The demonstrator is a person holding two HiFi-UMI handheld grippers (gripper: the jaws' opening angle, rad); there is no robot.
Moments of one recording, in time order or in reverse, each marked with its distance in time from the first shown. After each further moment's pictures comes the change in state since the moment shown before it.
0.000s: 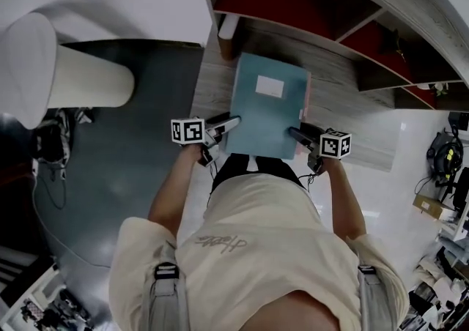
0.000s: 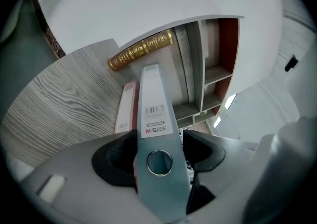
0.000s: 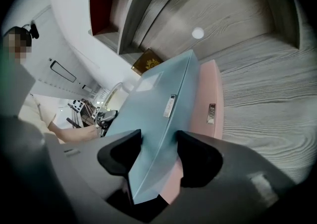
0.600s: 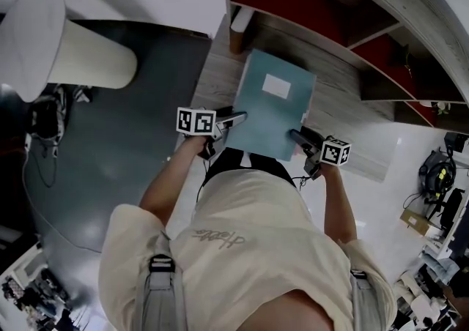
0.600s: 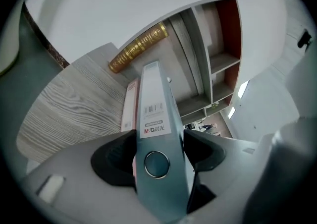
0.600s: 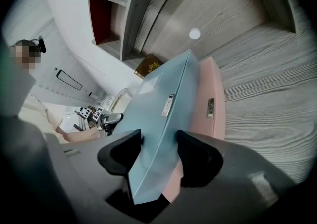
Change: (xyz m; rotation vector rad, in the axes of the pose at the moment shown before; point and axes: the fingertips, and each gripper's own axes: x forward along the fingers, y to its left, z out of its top) left arm 0.009 -0.007 -0.004 0.067 0.036 0.152; right arm -0.007 -0.002 -0.004 0.044 -0.057 0.077
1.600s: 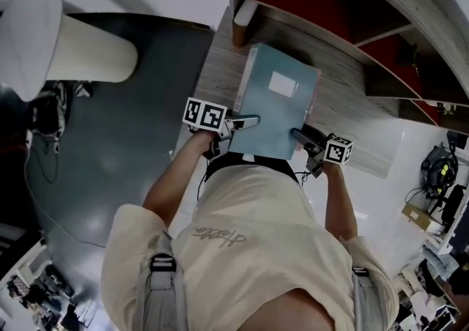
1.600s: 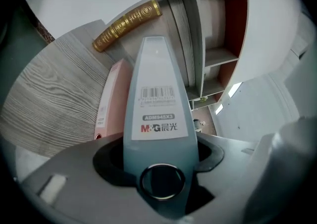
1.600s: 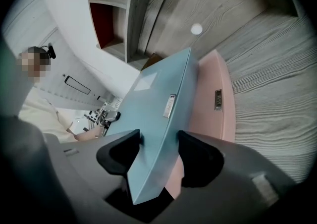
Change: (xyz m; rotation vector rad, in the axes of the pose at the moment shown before) left arm 0.009 -0.049 -0.014 -0.073 0.174 -0.136; right arm 0.005 0.013 -0.009 0.030 -0.007 0.109
